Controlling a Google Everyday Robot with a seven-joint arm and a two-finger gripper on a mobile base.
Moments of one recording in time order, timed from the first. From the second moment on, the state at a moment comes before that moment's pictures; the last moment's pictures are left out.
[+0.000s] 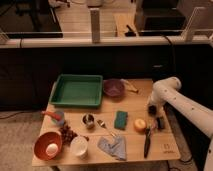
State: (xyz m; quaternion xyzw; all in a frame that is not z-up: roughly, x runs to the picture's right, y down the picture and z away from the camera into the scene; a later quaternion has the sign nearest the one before) arm 0.309 0.114 0.901 -0.19 -0.13 -0.55 0.80
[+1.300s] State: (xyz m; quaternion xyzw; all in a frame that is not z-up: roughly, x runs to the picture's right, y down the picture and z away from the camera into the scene) arm 0.193 0.114 0.908 -0.14 -0.21 -0.63 0.73
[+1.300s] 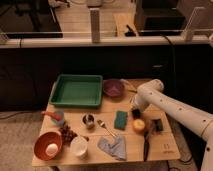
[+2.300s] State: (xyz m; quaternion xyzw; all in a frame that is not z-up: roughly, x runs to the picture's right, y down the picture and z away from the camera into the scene) arm 0.255 0.072 0.945 -0.15 -0.19 -0.61 0.75
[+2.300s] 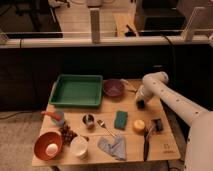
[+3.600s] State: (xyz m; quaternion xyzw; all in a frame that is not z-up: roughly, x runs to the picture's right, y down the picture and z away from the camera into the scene) arm 0.245 0.141 0.882 -0.18 -0.20 -0.62 0.73
